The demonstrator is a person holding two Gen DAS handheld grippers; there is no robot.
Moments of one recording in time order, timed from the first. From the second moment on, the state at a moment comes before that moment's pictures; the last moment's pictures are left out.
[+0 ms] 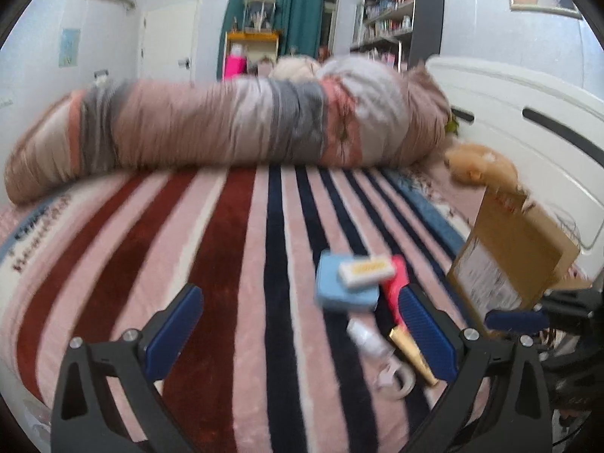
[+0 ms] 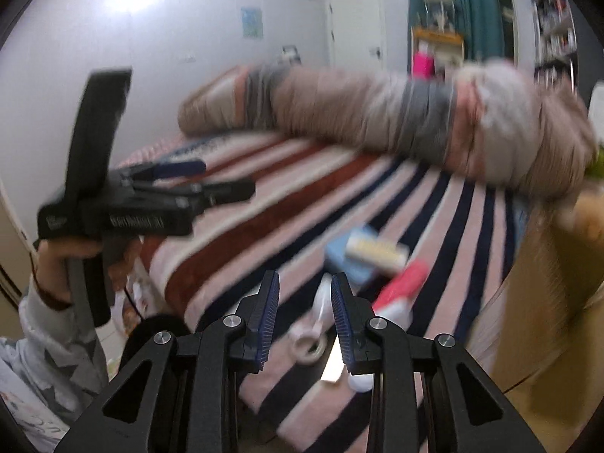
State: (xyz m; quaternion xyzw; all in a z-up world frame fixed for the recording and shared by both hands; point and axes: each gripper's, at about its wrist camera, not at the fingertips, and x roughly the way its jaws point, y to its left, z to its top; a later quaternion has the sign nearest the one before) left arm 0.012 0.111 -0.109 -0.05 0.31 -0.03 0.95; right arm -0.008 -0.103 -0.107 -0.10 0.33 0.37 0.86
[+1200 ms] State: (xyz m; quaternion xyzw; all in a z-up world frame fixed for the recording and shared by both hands) left arm 0.008 0.058 -0.176 -0.06 0.40 -0.16 0.90; right arm 0.000 -0.110 -0.139 -0.10 0.30 0.23 0.92
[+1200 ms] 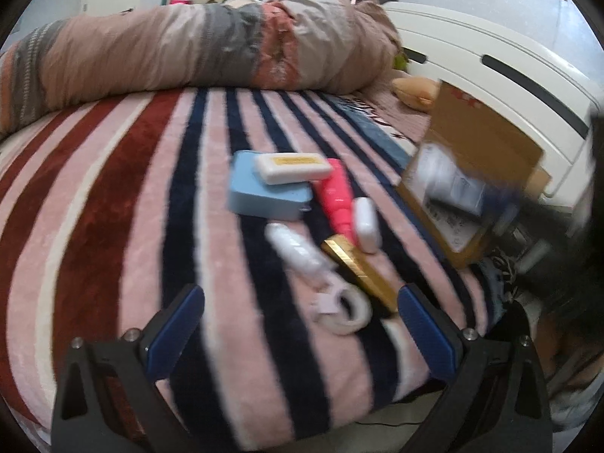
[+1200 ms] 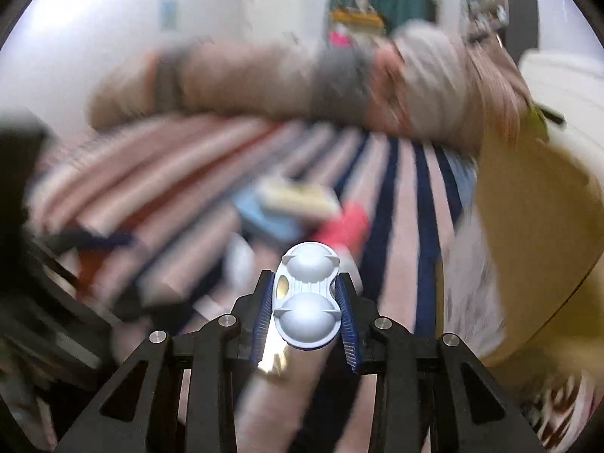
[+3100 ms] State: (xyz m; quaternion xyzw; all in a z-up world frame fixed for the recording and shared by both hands) left arm 0.059 0.009 0.037 0.09 0.30 -0.19 0.93; right arm -0.004 -0.122 -0.092 -0.08 0.32 0.42 0.84
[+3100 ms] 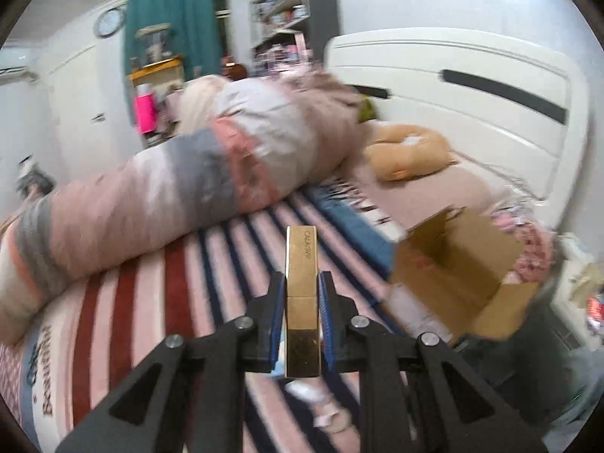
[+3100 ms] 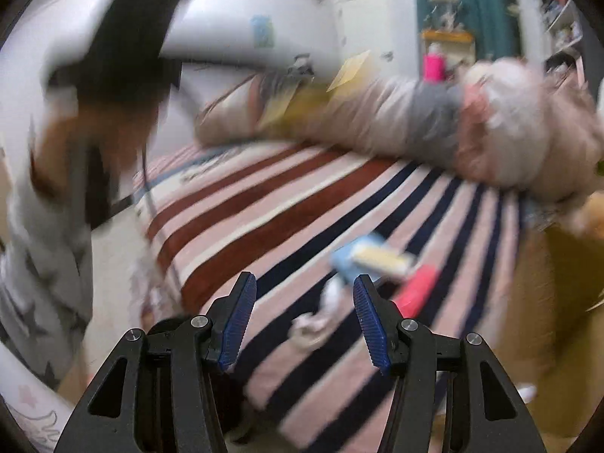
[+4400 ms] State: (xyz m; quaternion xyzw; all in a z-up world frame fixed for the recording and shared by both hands) left arm 0.065 0.010 0.009 0.03 0.34 -0.17 0.93; right arm 0.021 -0.115 -0.174 -0.11 0.34 0.39 0.85
